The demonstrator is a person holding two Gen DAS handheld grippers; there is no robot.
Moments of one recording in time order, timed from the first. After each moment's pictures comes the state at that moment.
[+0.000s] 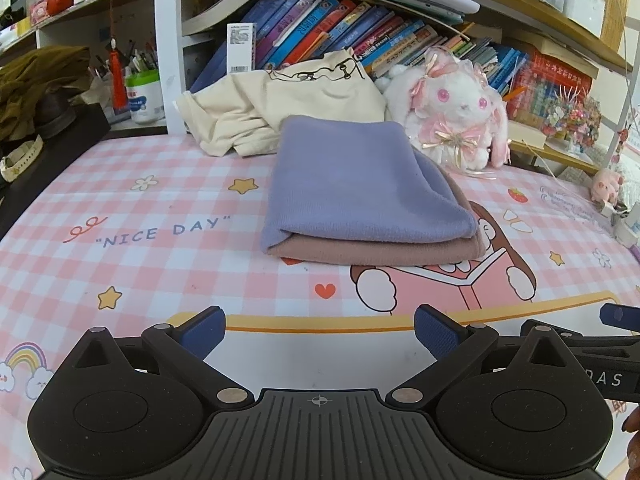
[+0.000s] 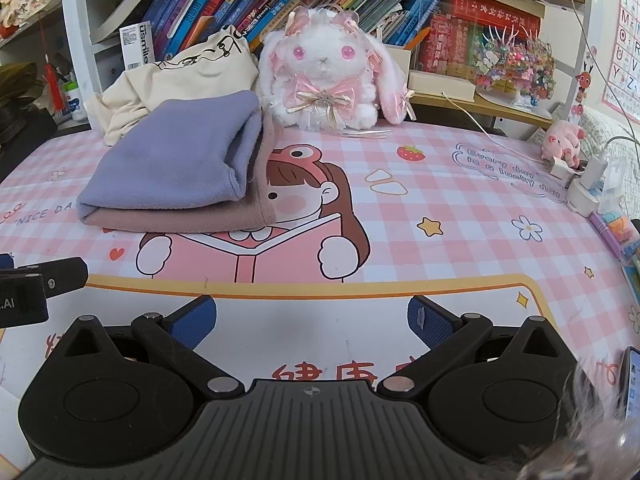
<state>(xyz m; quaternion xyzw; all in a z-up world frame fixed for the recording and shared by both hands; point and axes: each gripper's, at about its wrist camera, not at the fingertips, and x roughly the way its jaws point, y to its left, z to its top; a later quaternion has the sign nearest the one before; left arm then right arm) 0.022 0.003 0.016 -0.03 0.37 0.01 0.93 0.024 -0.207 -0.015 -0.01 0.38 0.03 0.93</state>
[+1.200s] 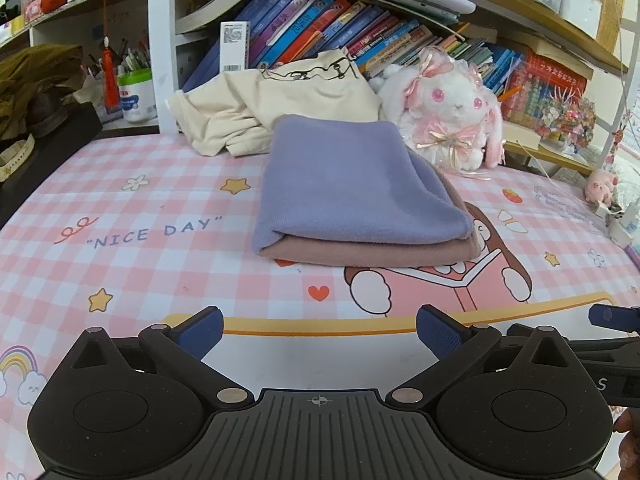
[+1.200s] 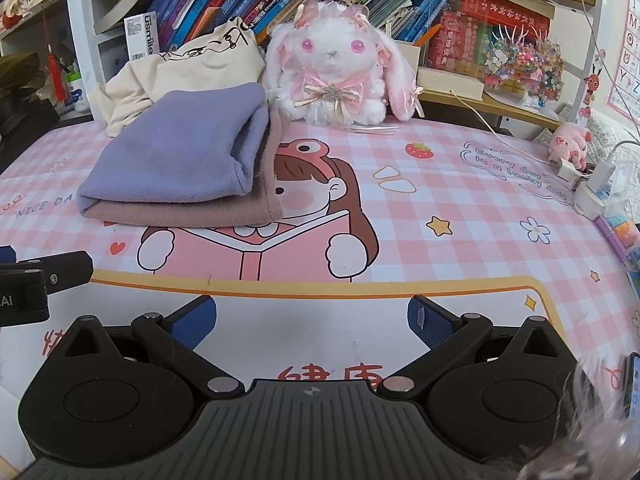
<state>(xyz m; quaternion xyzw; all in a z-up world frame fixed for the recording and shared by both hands) 0.026 0.004 0.014 -0.04 0.37 -0.01 0.93 0.030 -0.201 -0.020 -0.02 0.38 0.03 0.92</state>
